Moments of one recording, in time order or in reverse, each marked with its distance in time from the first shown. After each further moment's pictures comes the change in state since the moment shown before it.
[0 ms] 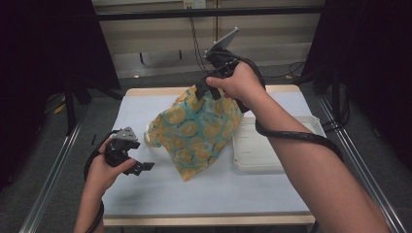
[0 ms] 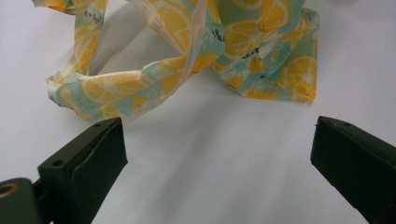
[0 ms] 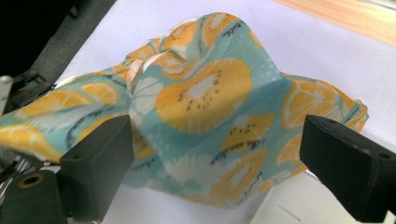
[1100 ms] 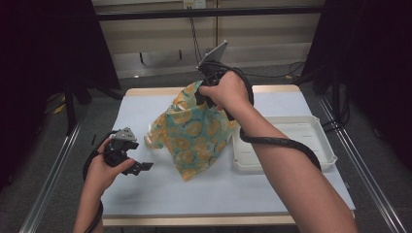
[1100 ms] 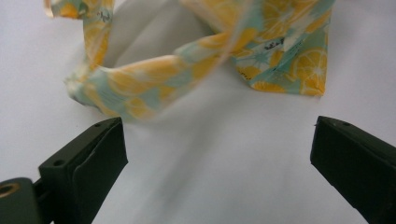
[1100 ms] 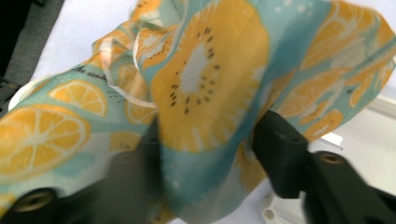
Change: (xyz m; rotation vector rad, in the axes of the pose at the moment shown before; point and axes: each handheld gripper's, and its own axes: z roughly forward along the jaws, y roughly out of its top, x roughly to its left) left arm 0.005 -0.004 0.001 0.010 0.010 -0.012; right arm 0.014 -0.002 0.033 0.131 -0.060 0.148
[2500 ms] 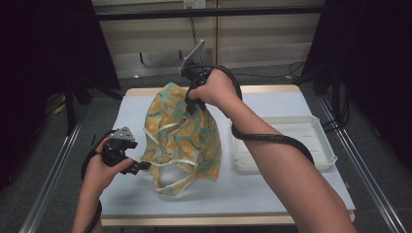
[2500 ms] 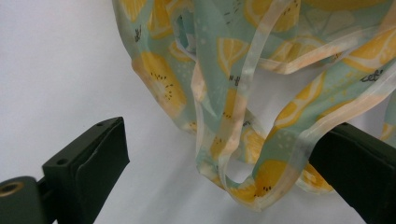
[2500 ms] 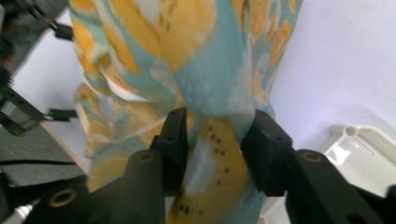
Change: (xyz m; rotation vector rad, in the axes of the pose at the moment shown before) left arm 0.000 0.000 -0.004 -0.011 0.001 0.002; right arm 0.030 0.003 0.003 0.051 0.034 -0.352
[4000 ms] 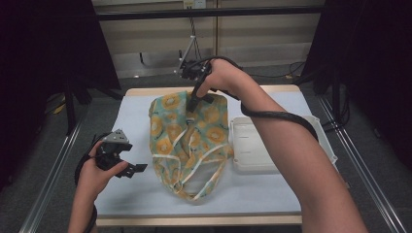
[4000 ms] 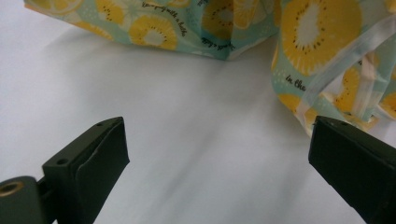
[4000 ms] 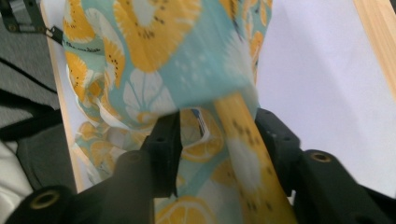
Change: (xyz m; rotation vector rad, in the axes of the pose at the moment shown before) left arm -0.005 -0.009 -0.013 -0.008 0.029 -0.009; right arm -0.018 0.014 -0.007 -0.027 0.138 -0.475
